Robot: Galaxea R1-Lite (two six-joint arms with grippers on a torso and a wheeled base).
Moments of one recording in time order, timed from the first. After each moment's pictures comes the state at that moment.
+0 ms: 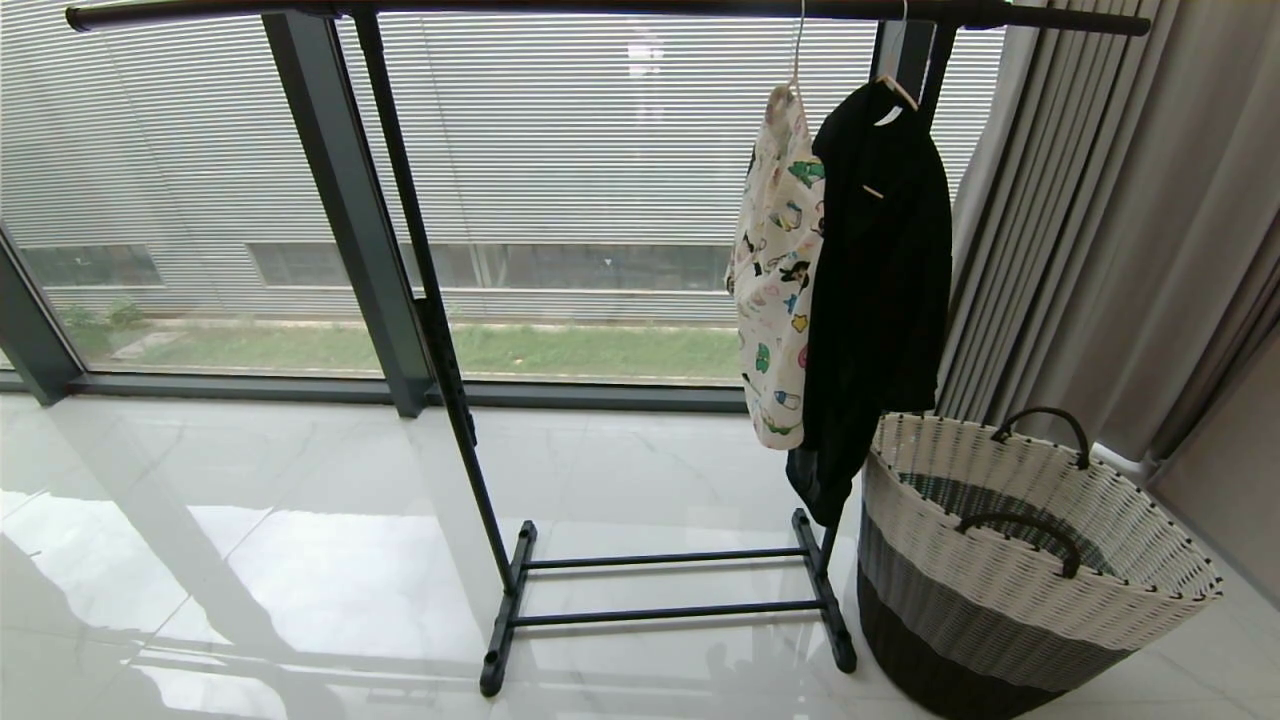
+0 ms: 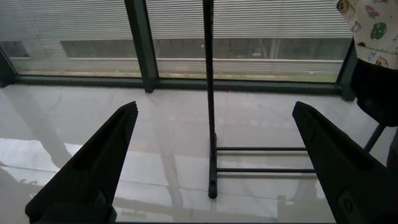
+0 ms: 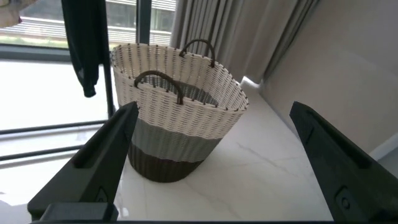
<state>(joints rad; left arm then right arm) -0.01 0.00 0.00 -0.06 -0.01 0.13 0.00 0.00 -0.01 -0.07 -0.21 -0.13</state>
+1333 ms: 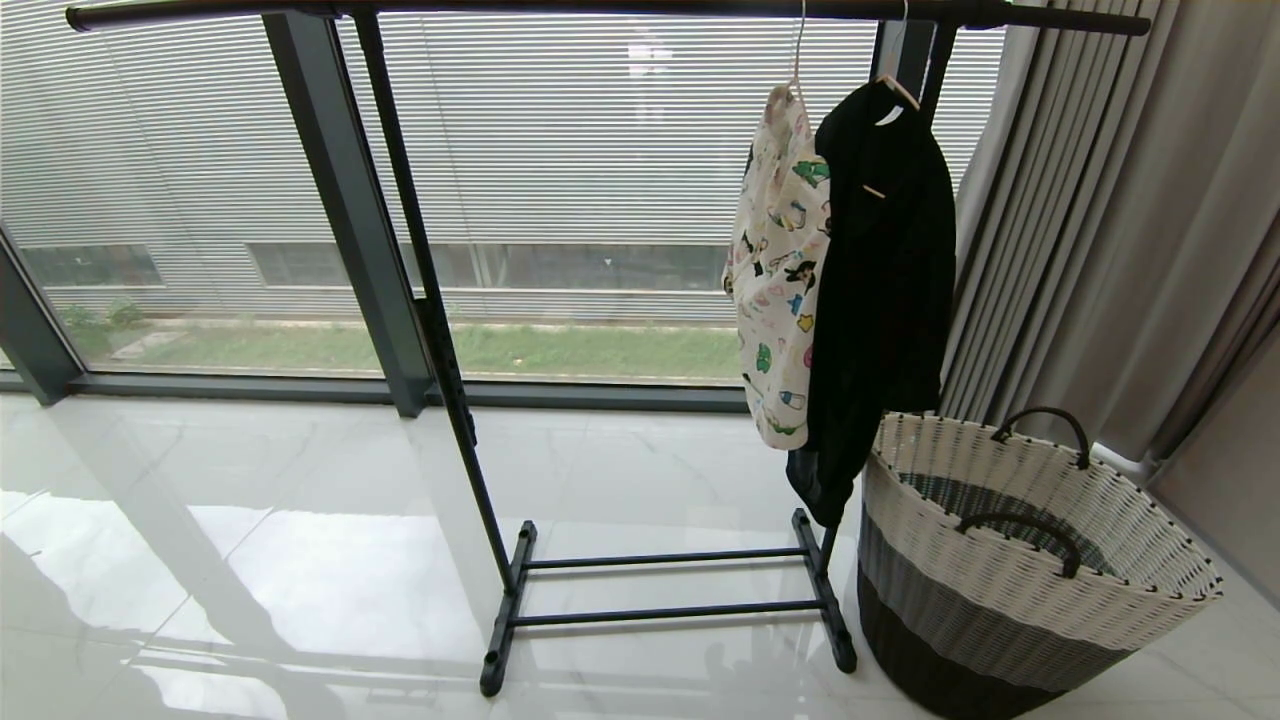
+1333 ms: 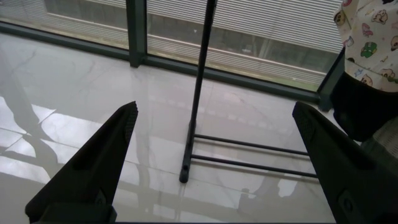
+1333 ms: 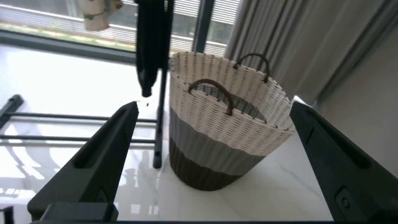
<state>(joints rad) -0.01 0.00 0.00 0.01 0.11 -0.10 0.00 0.00 -0.01 -0.01 0.13 -0.07</state>
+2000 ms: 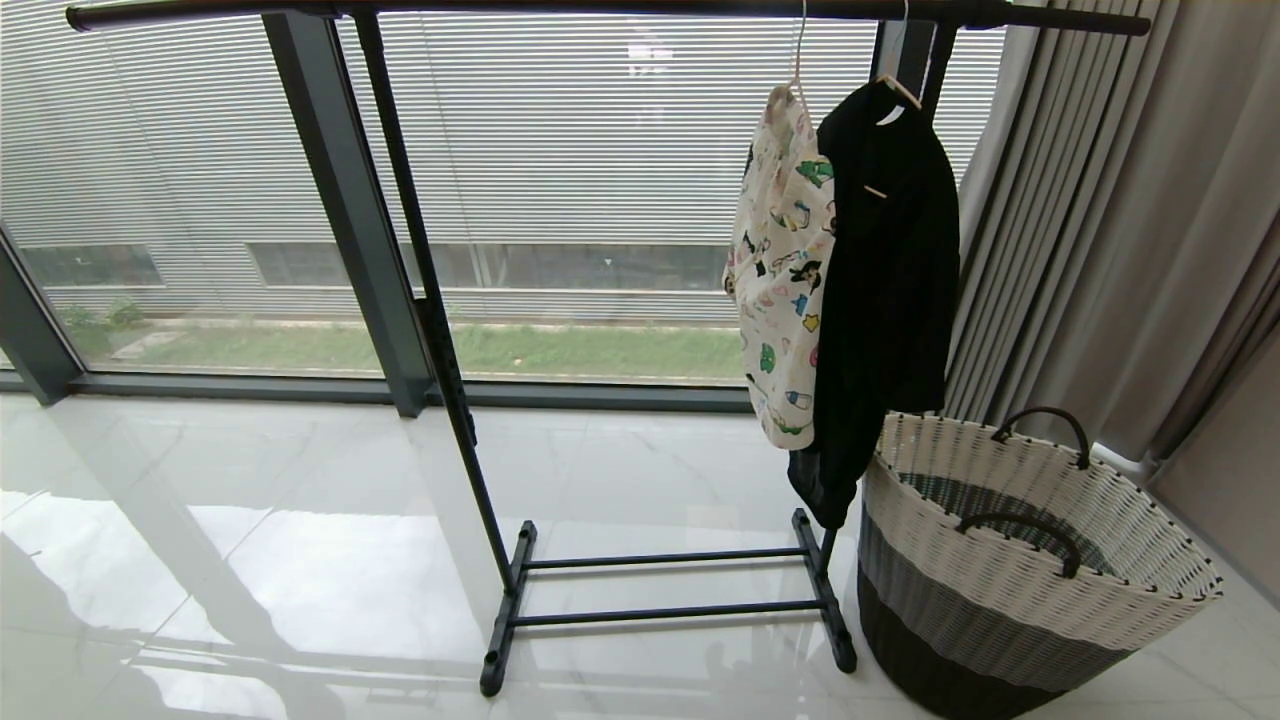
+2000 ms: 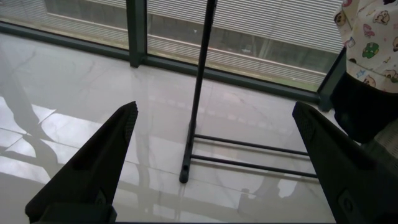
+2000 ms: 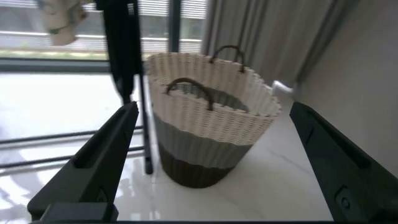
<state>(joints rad) -0.01 0.00 0.00 0.01 0.11 -0.10 0.00 0.00 0.00 0.00 0.03 -0.05</state>
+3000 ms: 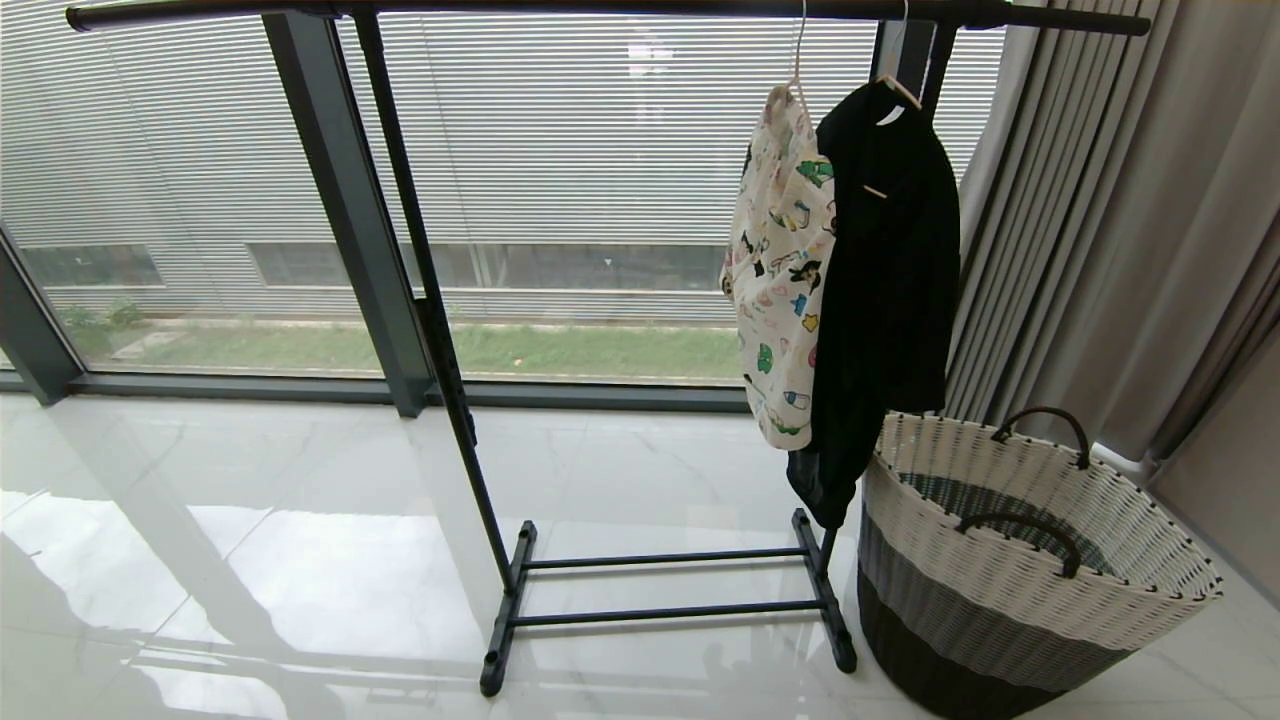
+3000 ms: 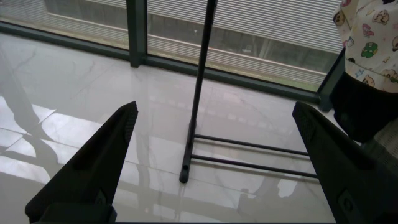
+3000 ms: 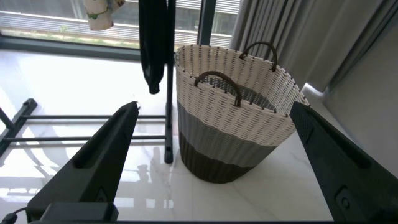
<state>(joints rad) -0.01 0.00 0.00 0.01 0.11 -0.10 0.00 0.00 0.00 0.00 0.03 -0.04</state>
